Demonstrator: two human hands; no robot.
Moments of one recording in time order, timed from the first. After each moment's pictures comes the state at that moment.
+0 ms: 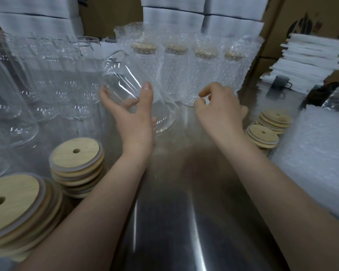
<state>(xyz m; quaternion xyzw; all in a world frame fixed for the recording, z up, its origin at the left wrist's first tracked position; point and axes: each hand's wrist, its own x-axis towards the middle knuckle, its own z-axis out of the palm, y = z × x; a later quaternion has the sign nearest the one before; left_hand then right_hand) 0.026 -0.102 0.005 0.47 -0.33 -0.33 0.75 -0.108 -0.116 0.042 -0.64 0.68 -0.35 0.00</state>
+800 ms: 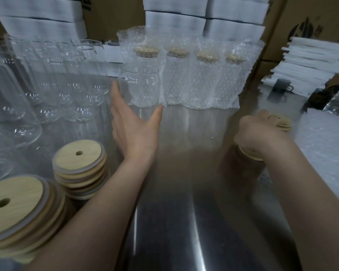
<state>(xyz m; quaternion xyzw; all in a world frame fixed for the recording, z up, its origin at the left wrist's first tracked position) 0.035 -0.102 -0.008 0.60 -0.45 -0.12 0.64 -0.167 -0.116 0.049 -0.56 0.83 0.06 0.01</state>
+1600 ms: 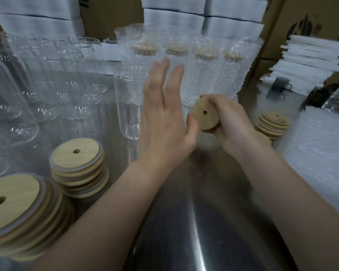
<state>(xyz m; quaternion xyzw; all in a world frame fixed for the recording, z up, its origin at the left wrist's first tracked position) 0.001 -0.073 0.017 0.44 -0.68 0.11 0.57 -0.124 -0.112 0.041 -0.45 0.52 -0.55 0.47</state>
